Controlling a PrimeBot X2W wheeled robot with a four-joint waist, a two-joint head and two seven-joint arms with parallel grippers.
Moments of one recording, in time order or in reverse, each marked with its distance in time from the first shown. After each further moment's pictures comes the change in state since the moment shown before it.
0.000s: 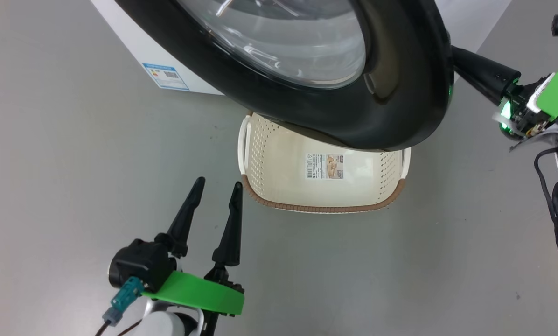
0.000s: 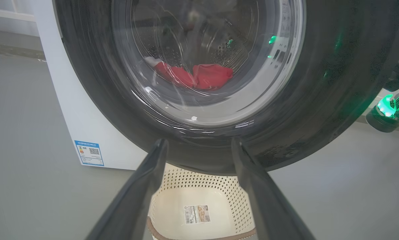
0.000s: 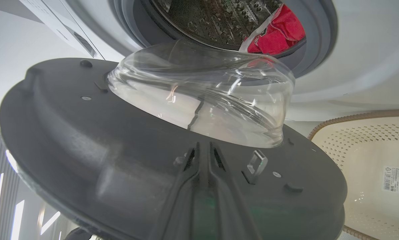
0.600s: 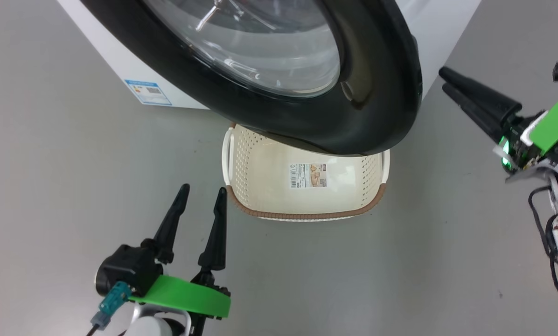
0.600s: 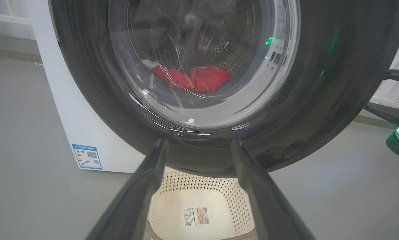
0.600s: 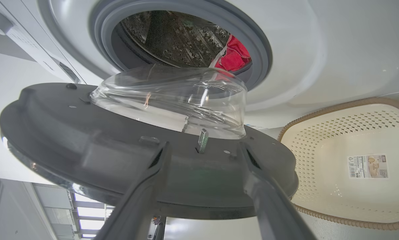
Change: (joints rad) left arm 0.025 0.000 0.056 0.020 0.023 -0.026 0.000; right arm 0.131 0.014 -0.042 0.012 -0.035 0.000 -0.102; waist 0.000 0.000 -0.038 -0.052
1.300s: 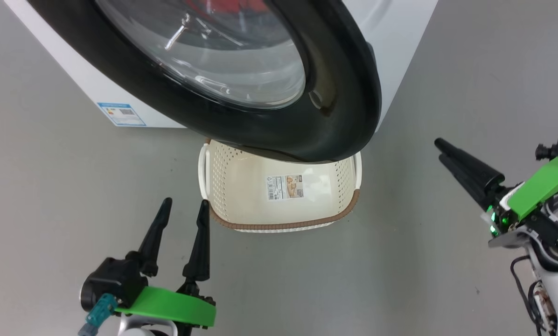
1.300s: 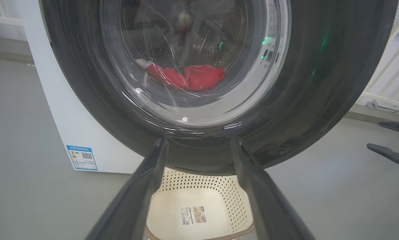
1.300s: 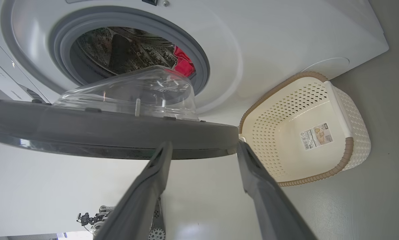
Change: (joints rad) left arm 0.055 0.002 0.066 0.004 0.027 -0.017 0.000; right arm 0.230 0.038 -0.015 -0.013 -0.024 0.000 -0.119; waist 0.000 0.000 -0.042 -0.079
